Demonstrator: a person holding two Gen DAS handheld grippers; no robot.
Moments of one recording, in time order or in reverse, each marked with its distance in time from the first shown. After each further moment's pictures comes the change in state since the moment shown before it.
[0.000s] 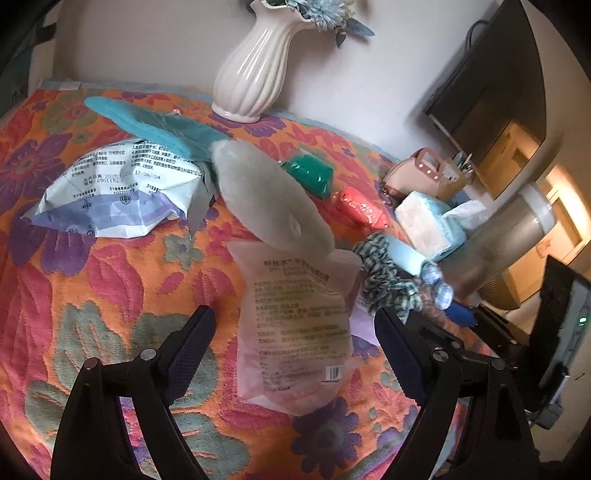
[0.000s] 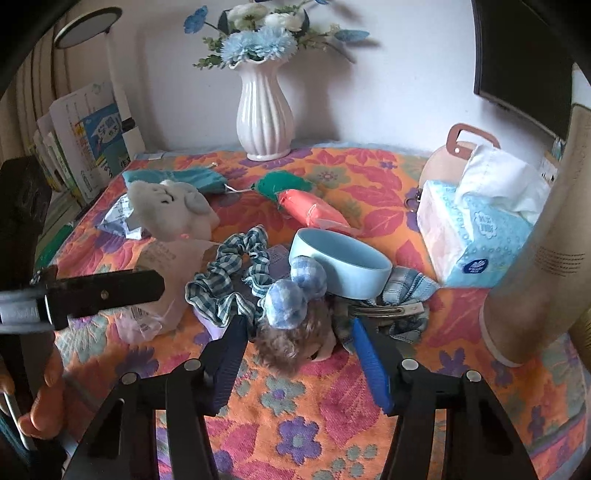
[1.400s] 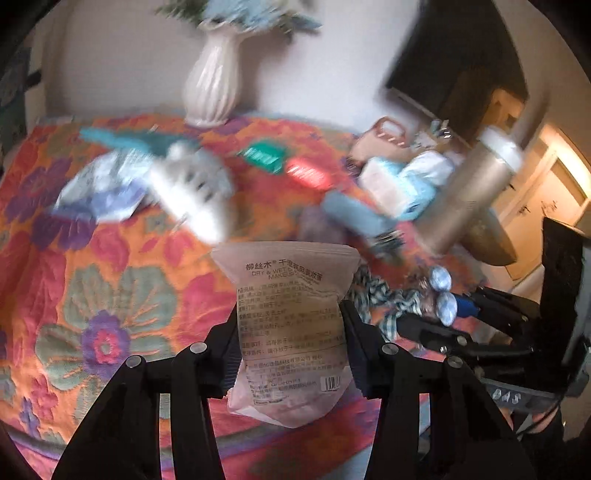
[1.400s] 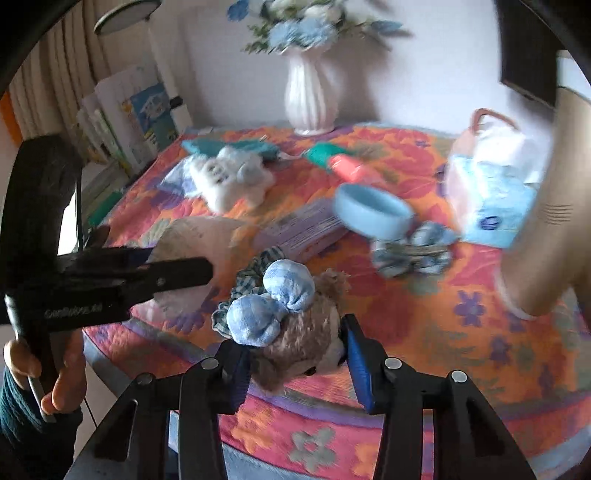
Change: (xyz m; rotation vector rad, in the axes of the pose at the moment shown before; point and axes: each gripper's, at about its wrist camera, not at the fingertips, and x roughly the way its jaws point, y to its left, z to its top) left arm -0.039 -0.052 -0.039 0.149 -0.013 0.034; right arm -0.035 0.005 -0.031 -0.046 0.069 0.149
